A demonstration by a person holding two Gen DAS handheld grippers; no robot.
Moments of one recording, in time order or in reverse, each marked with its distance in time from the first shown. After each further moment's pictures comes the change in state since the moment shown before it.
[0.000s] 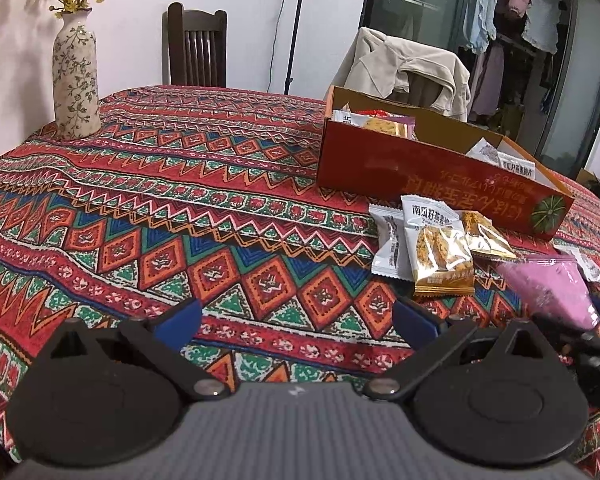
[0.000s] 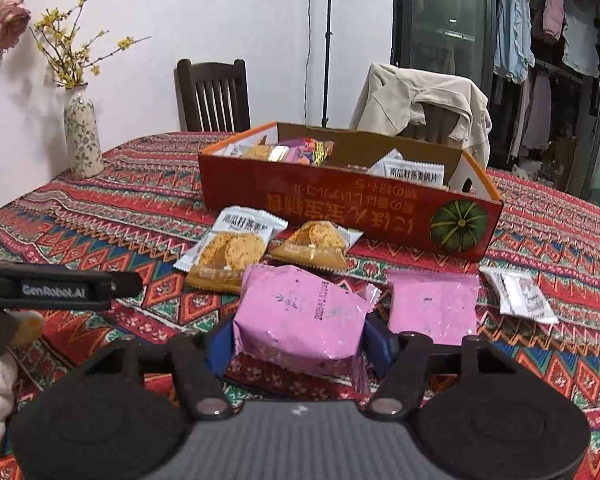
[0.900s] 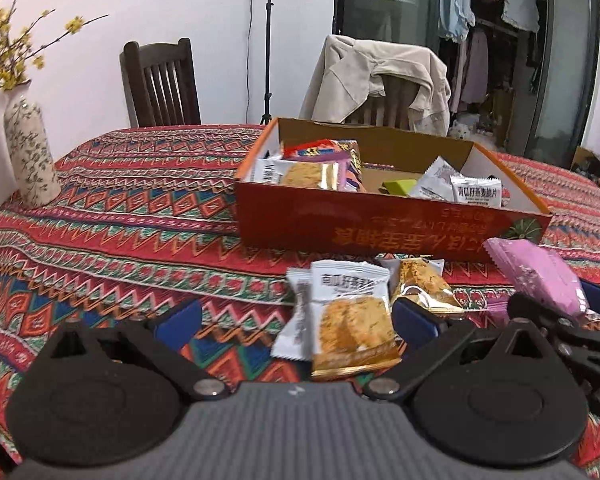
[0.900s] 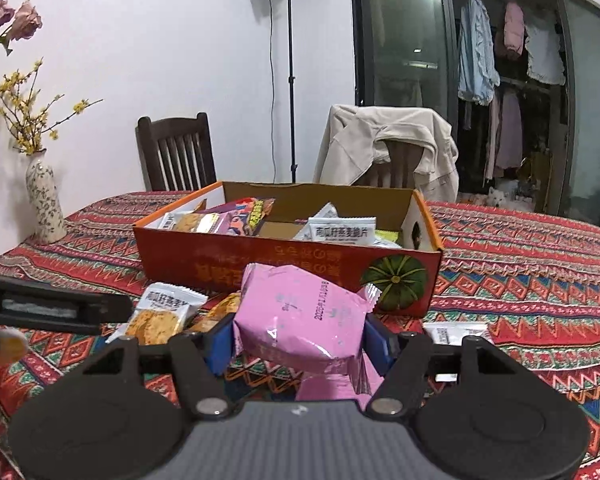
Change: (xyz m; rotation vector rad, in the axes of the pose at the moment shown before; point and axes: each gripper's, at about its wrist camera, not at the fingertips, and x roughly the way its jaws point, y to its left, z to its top) left arm 0.016 -0.087 0.046 0.107 -0.023 0.034; right arm 0.009 -0.064 0.018 0.082 -0.154 -0.048
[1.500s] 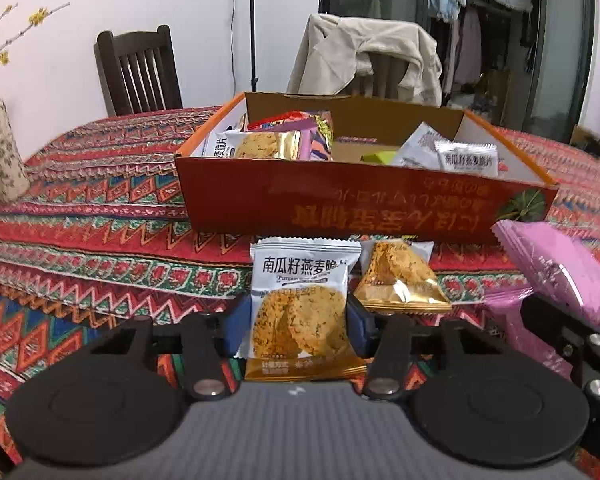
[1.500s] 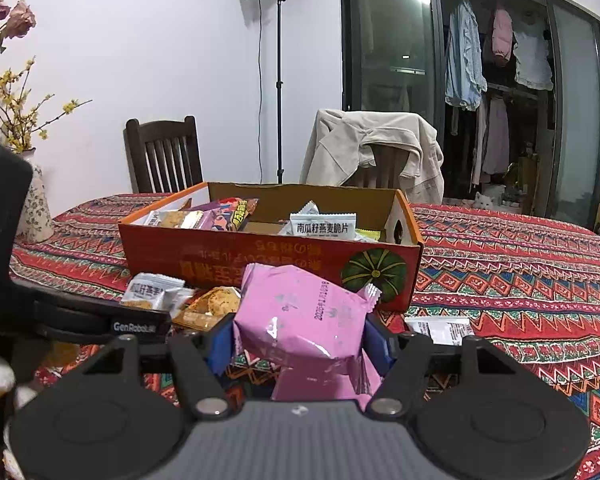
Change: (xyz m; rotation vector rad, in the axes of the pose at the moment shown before) left arm 0.036 -0.025 -0.009 0.015 0.036 -0.032; right arm -0.003 -0.002 -0.009 0.000 -0.018 -0.039
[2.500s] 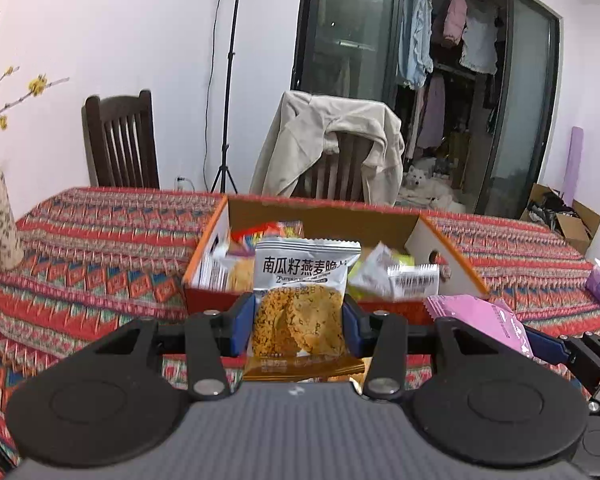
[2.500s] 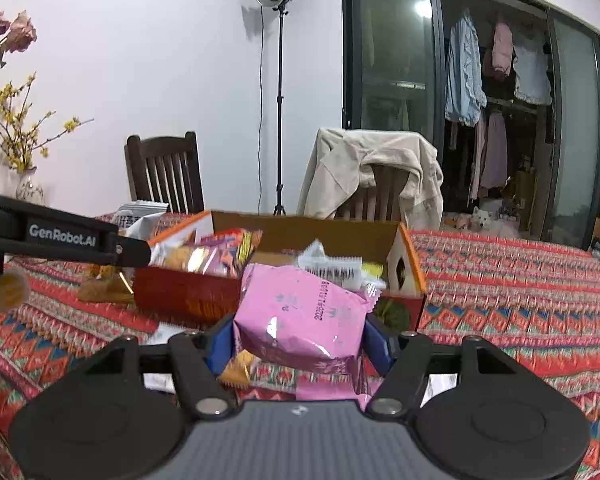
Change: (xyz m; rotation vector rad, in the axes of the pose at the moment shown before) left arm -0.069 0.014 0.063 -0.001 -0.193 -0.117; right arm -0.008 0.012 0.039 -0.019 -0.037 -0.018
